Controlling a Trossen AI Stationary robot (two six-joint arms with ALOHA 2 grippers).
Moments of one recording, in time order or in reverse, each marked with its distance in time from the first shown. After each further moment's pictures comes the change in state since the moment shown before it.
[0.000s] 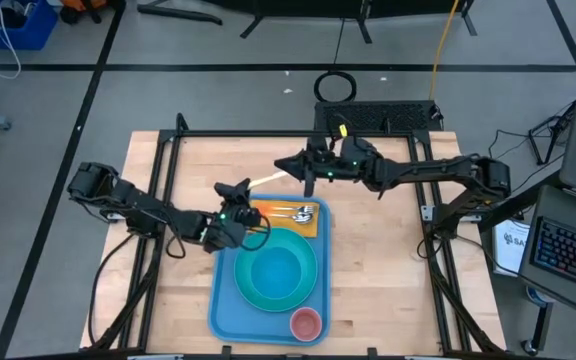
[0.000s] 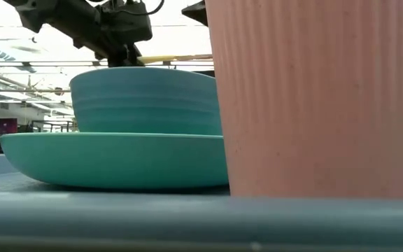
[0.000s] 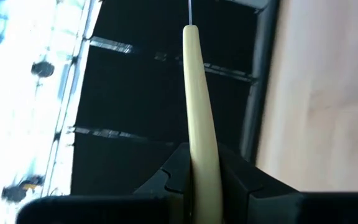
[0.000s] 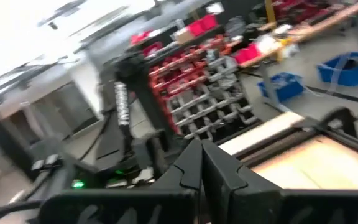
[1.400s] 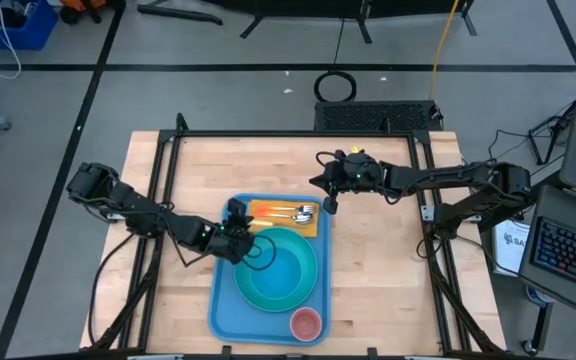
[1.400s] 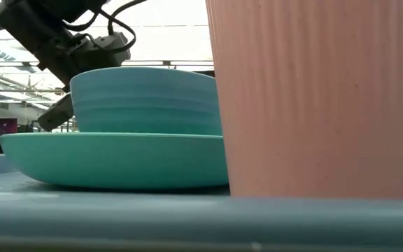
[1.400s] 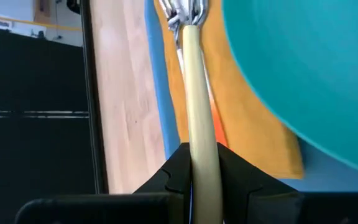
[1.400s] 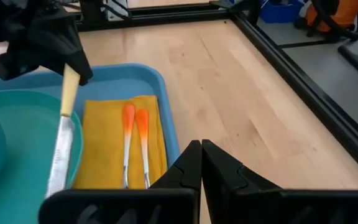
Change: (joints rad) left arm -0.067 0.000 0.000 -0.565 0.627 -0.475; right arm -0.042 -0.170 -0.303 -0.398 0.150 -0.498
